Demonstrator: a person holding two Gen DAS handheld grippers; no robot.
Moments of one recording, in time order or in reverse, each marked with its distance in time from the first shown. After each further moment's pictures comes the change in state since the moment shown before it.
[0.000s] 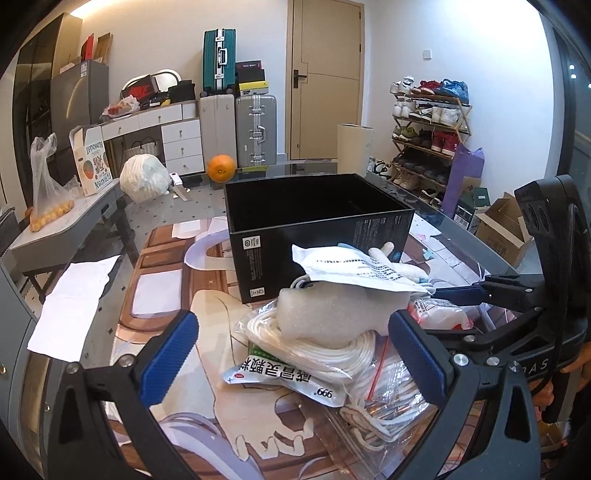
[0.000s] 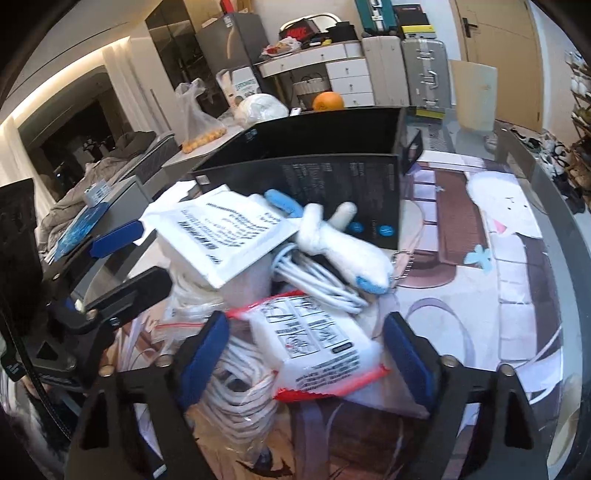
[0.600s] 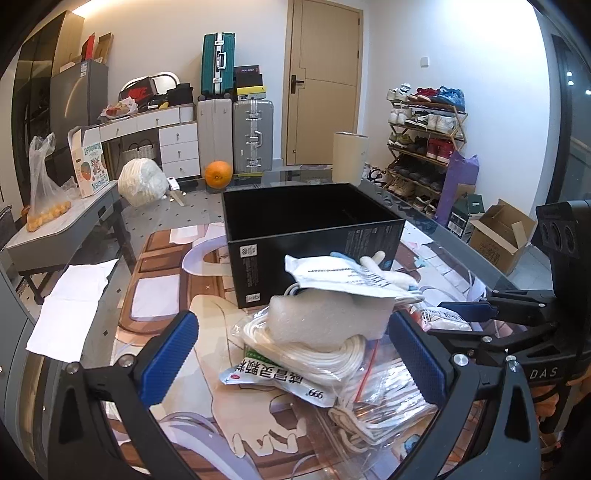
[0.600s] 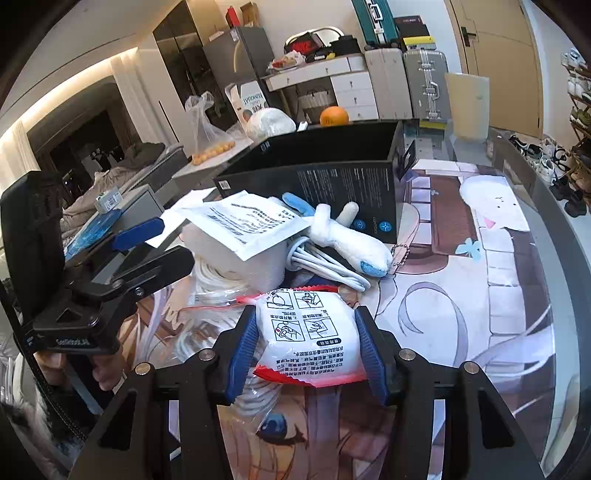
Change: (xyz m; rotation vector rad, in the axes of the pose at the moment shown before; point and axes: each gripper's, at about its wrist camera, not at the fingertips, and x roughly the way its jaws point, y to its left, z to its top) left arm -0.009 0.000 0.004 -0.003 -0.027 -0.025; right arm -0.032 0.006 -0.021 0.003 -0.076 0.018
